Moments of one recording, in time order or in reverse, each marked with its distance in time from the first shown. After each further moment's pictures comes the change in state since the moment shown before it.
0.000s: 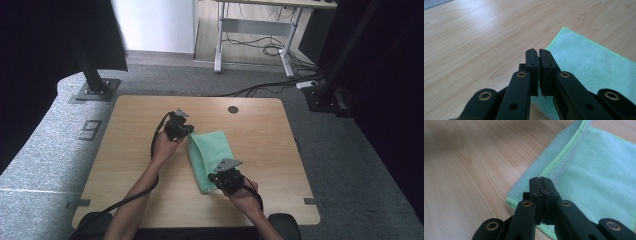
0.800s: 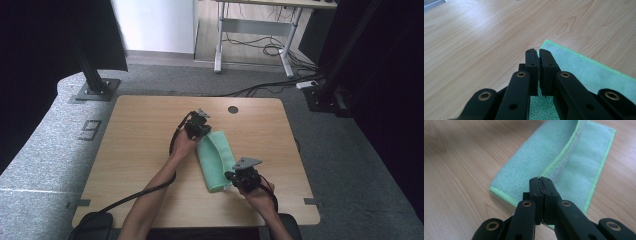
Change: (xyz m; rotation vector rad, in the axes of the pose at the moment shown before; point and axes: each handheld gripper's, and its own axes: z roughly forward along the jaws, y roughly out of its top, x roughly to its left) left arm -0.037 0.029 0.050 0.043 -0.010 0.100; right arm -0.034 -0.030 -0.025 0.001 -0.066 0.081
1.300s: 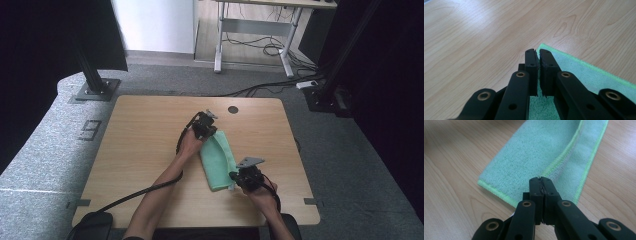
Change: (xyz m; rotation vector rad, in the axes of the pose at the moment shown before) left arm -0.010 0.009 0.028 0.034 -0.002 0.028; right arm -0.014 -0.011 0.005 0.048 -0.020 0.040
